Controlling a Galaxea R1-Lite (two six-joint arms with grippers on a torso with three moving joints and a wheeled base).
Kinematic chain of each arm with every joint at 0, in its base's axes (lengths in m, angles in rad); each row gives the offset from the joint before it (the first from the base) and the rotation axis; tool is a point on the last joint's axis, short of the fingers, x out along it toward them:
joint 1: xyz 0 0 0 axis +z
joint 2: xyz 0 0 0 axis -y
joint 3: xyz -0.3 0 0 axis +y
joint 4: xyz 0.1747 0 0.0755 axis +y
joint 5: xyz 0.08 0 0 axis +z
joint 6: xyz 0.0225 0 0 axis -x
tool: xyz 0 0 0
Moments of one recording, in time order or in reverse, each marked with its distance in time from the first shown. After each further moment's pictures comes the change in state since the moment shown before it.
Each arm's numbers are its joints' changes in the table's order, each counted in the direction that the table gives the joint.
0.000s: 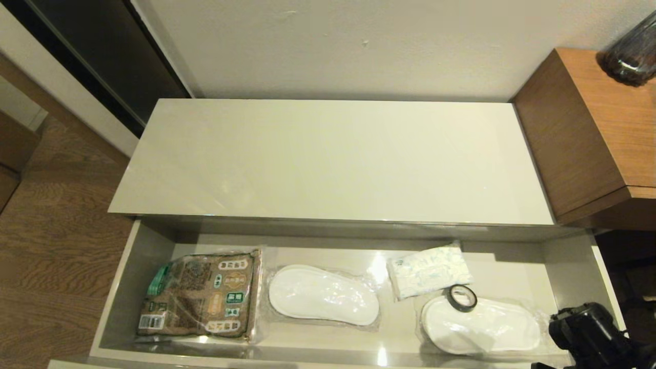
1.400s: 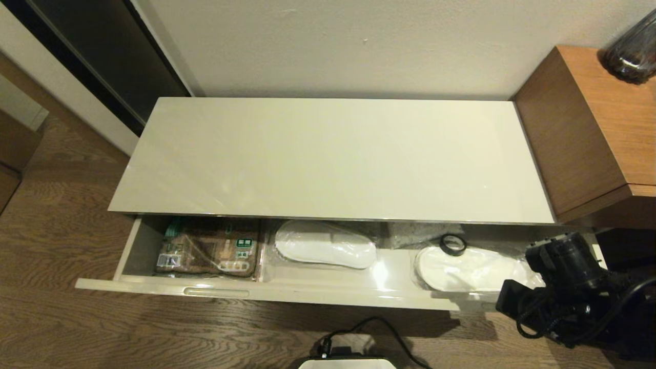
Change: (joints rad) left arm 0.001 0.000 0.000 -0.001 0.000 0.000; right arm 0.020 0.057 -0.358 0.153 -0.088 -0.091
